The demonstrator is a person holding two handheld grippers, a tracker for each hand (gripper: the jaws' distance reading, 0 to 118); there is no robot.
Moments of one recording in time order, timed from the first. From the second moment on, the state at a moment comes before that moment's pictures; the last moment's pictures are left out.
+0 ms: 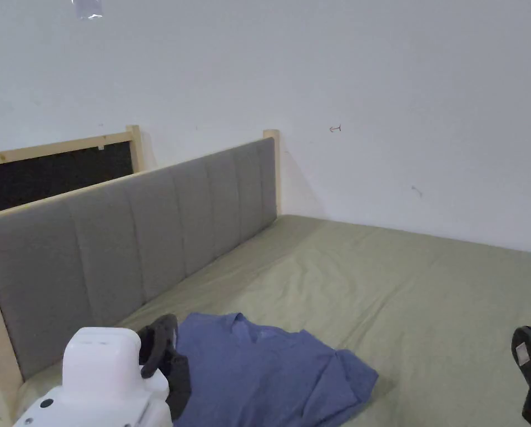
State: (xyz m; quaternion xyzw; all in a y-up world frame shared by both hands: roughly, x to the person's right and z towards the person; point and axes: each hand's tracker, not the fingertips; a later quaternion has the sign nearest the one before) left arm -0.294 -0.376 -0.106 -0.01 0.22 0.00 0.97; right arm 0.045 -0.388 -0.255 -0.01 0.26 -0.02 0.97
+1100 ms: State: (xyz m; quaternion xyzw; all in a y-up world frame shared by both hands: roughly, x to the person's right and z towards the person) left arm -0.395 -0.515 -0.368 -0.43 0.09 0.07 0.90; right arm 0.129 -0.446 -0.302 -0.18 0.18 -0.06 0.97
